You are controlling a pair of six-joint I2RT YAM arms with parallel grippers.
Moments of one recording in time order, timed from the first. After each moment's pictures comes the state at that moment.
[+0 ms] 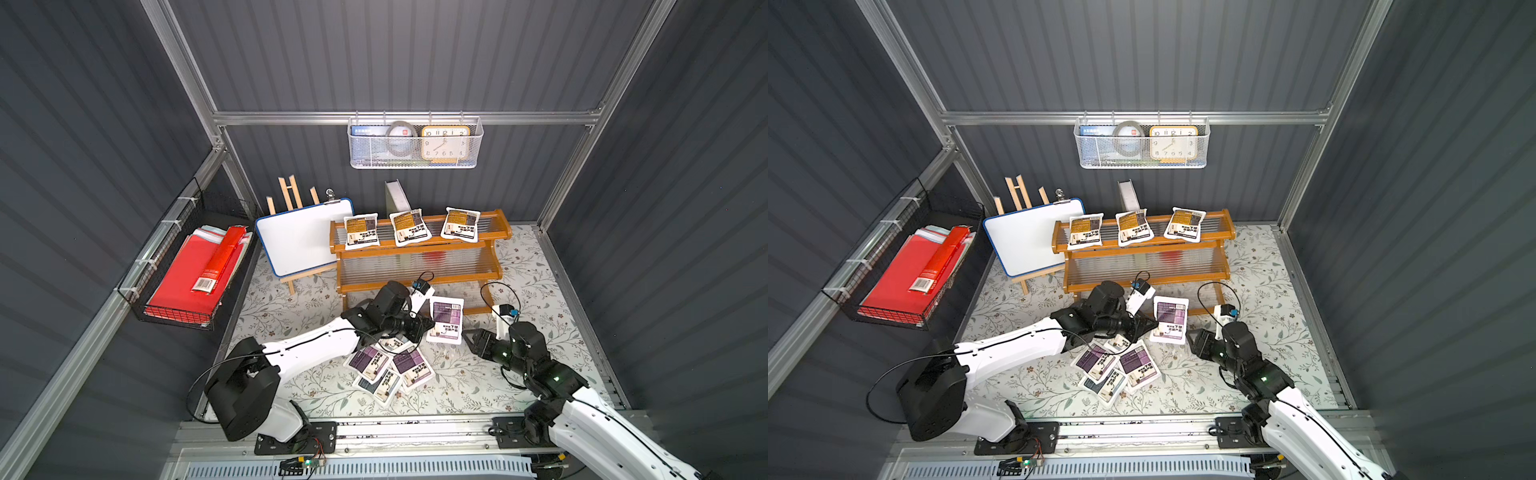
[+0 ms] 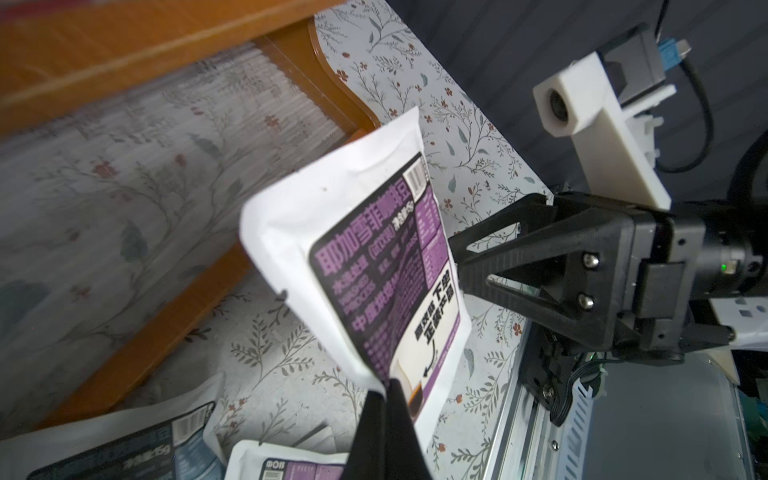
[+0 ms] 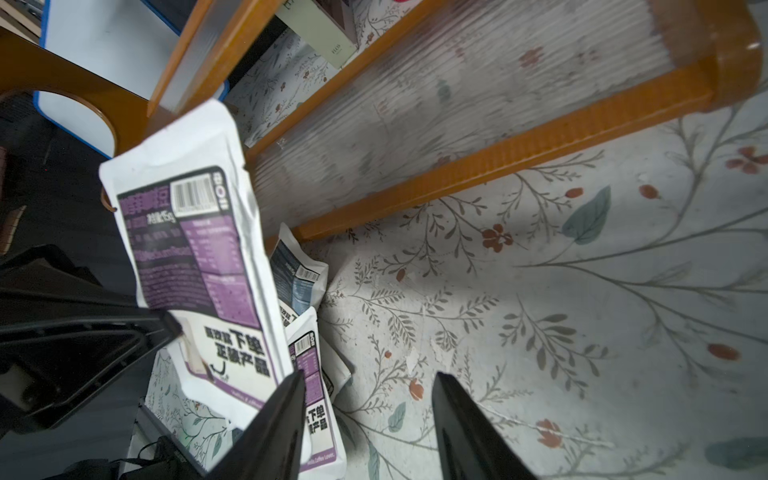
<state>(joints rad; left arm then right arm) -0.85 1.46 0.94 -0.08 0.34 -0.34 0.54 0.60 0.31 -0.25 -0.15 0.78</state>
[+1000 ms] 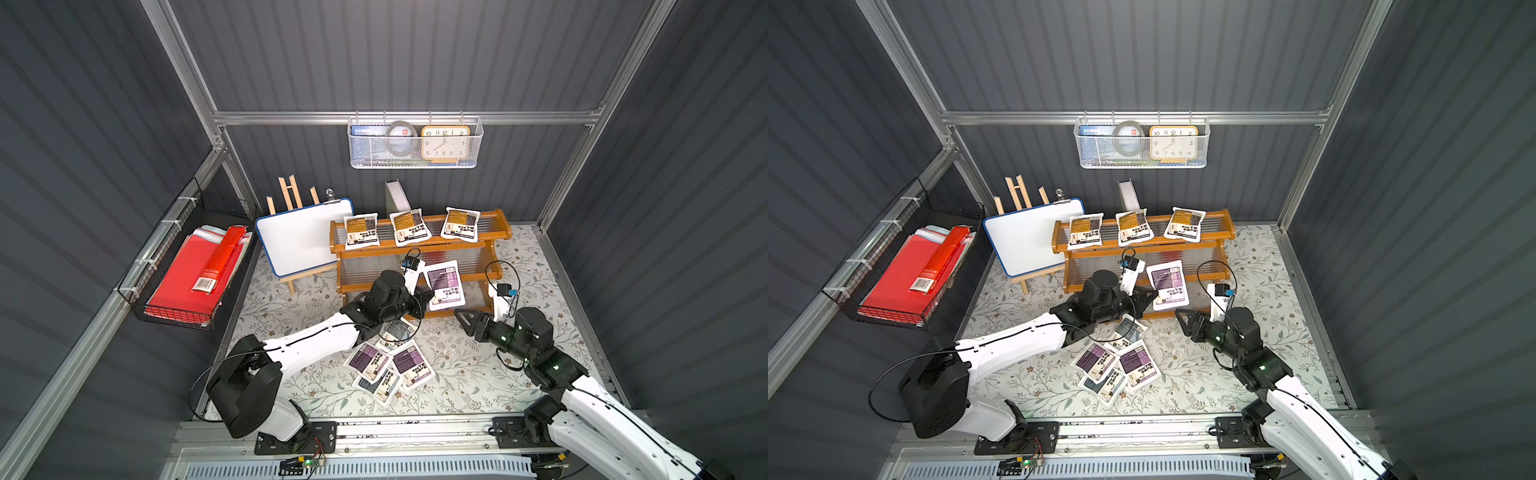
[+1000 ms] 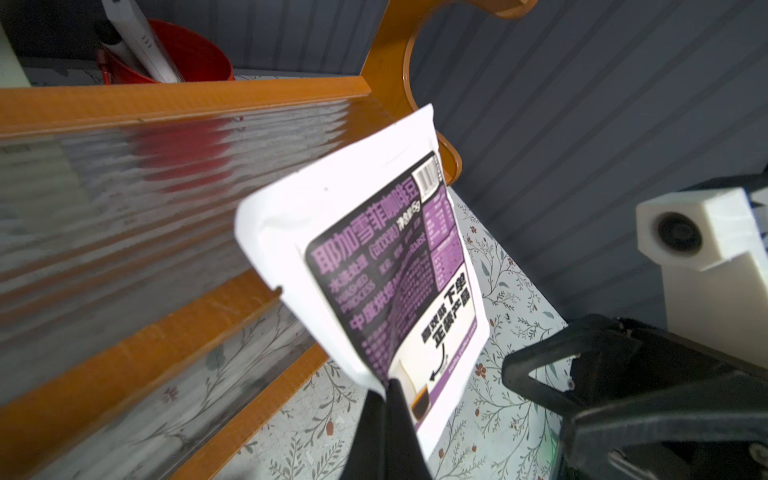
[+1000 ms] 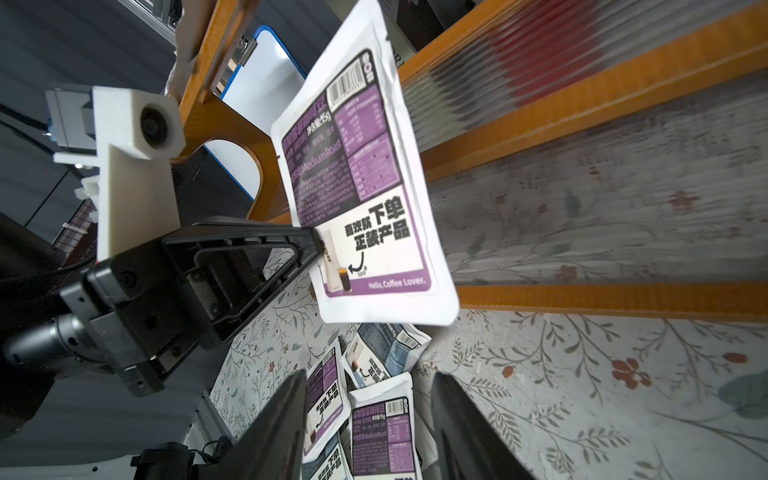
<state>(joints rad) -0.82 1.50 0.97 0.15 0.18 -0.47 0.54 0.71 0.43 -0.03 -0.23 0.71</state>
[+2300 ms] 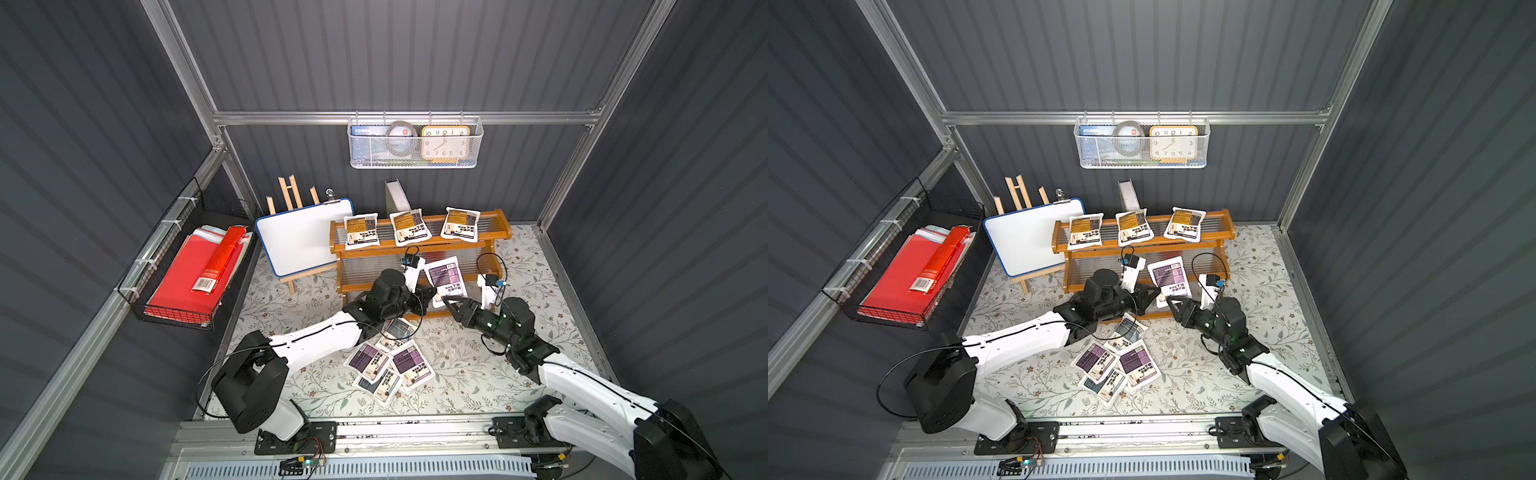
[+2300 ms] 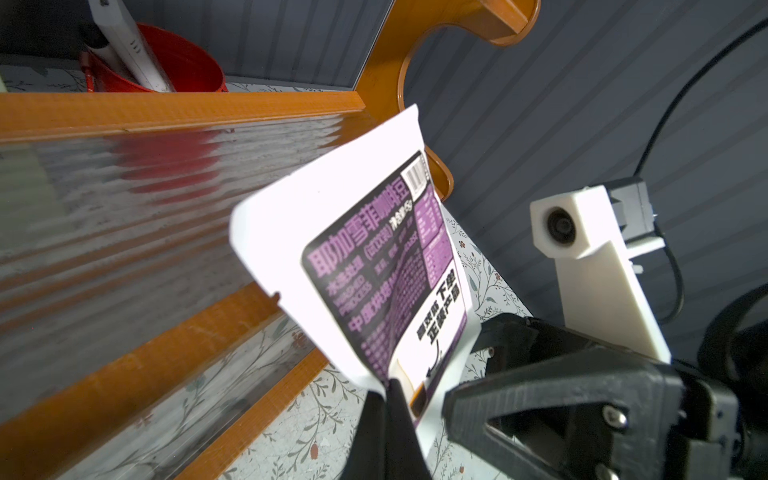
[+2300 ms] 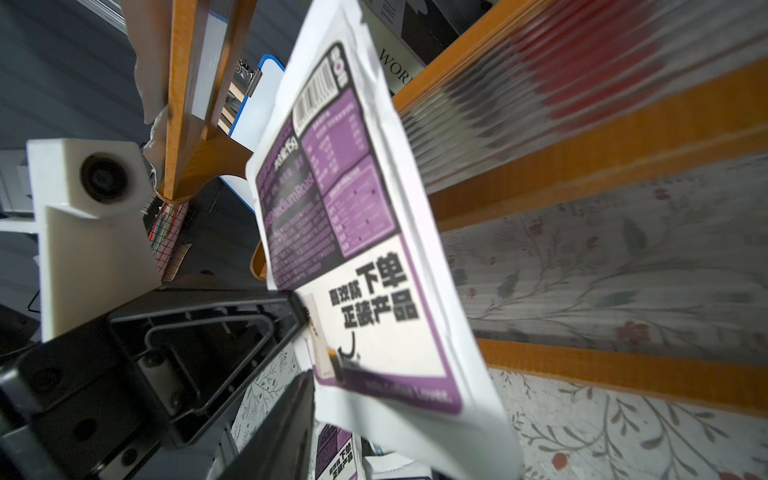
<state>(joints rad) -0.81 1.53 0.97 0.22 0.20 -0.51 0.52 1.03 0.41 0.39 -0.29 0.81</state>
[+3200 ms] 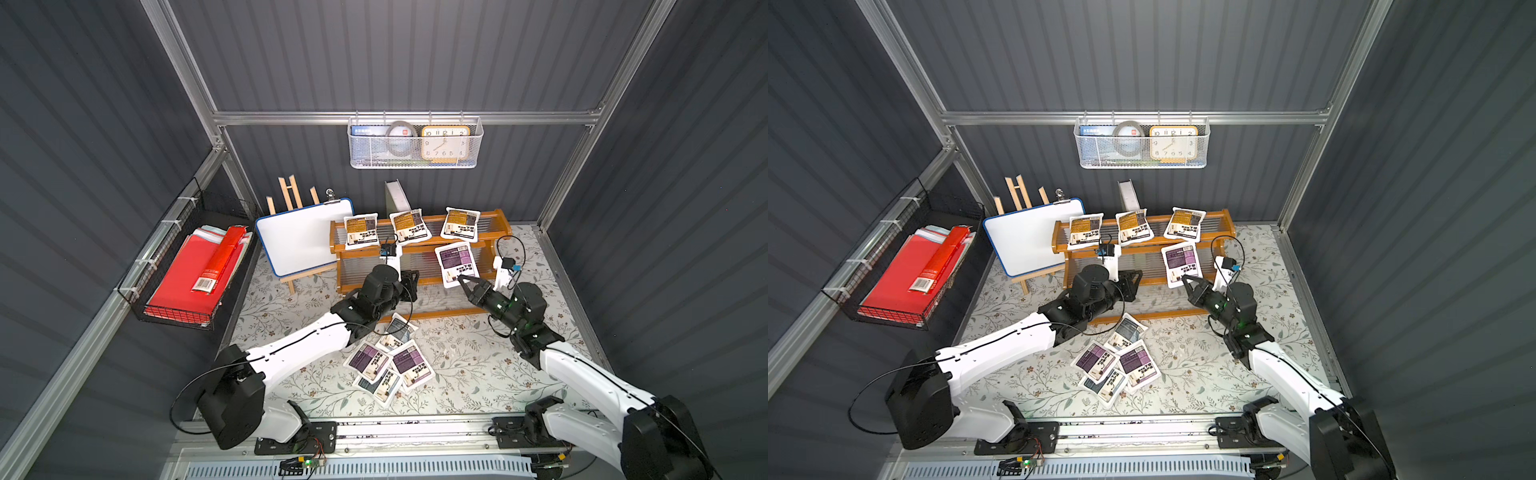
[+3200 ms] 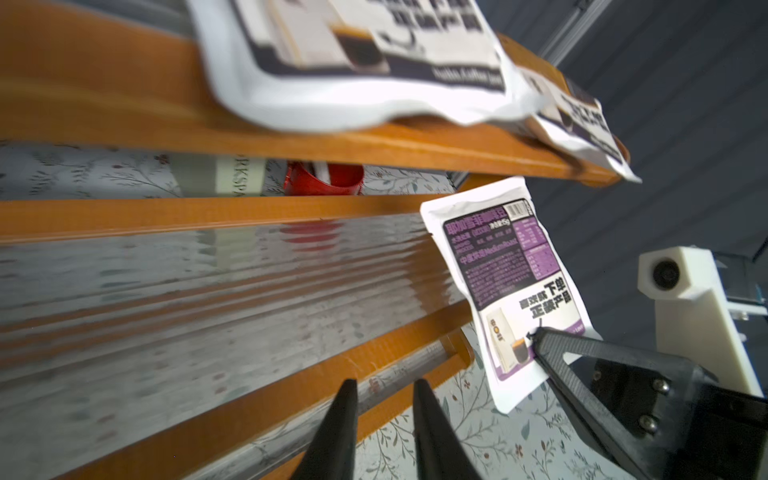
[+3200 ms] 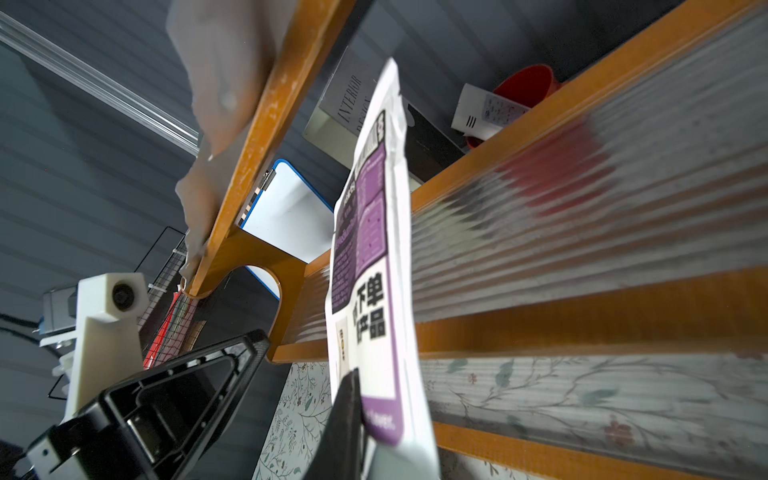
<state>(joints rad) -0.80 1.40 1.00 0.08 -0.20 -0.60 0.36 1.10 0.52 0.44 -0.33 0.85</state>
